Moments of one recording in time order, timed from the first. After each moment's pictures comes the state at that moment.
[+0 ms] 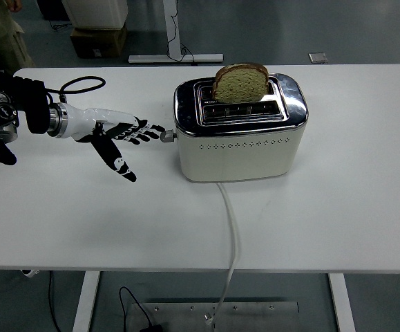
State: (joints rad) left arm -1.27 0.67 -0.04 -1.22 0.67 -0.47 0.11; right arm -0.02 0.00 0.29 0.09 -0.32 0.06 0.25
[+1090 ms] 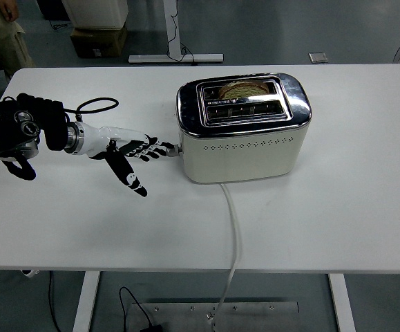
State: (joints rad) left arm -1.19 0.59 -0.04 -1.16 0.67 -0.46 0.11; right arm -0.02 0.00 0.29 0.09 -0.32 0.06 0.25
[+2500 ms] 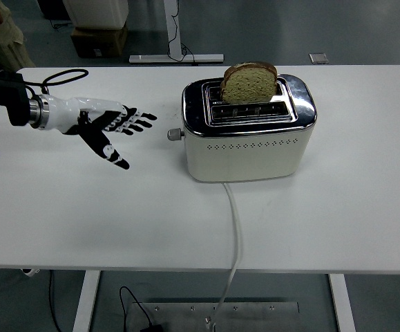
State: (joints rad) left arm -1.33 0.79 -0.06 -1.25 0.51 -0.54 0.10; right arm -0.02 0.00 0.29 0.09 -0.32 0.06 0.25
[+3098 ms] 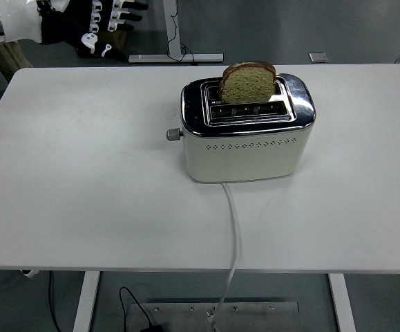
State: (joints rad) left arm -1.42 0.78 -0.24 -1.10 0.21 -0.56 0.03; right arm -0.02 0.00 0.29 0.09 -0.32 0.06 0.25
